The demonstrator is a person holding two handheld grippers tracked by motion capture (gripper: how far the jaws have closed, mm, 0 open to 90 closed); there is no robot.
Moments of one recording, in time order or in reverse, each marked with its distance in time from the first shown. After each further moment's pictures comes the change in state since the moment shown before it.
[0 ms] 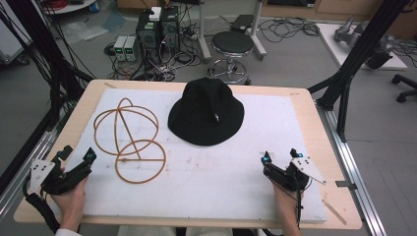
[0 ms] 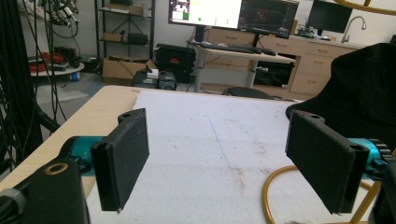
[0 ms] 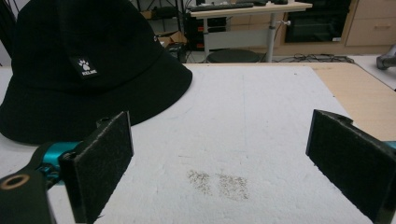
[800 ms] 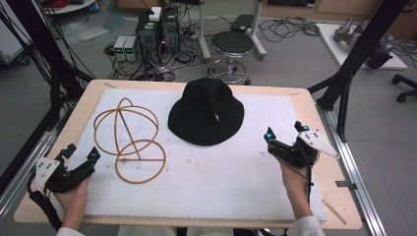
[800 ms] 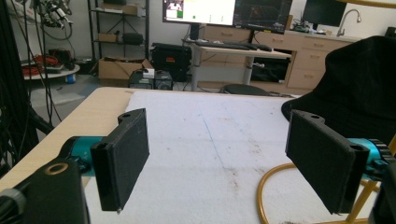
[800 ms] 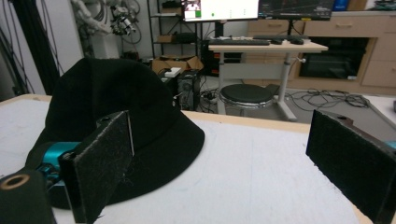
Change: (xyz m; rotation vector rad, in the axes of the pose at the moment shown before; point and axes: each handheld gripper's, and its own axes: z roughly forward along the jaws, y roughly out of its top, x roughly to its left) left arm -0.006 0.000 0.006 0.013 -0.022 0.032; right arm 0.004 0.086 0.013 -0.082 0.097 -0.082
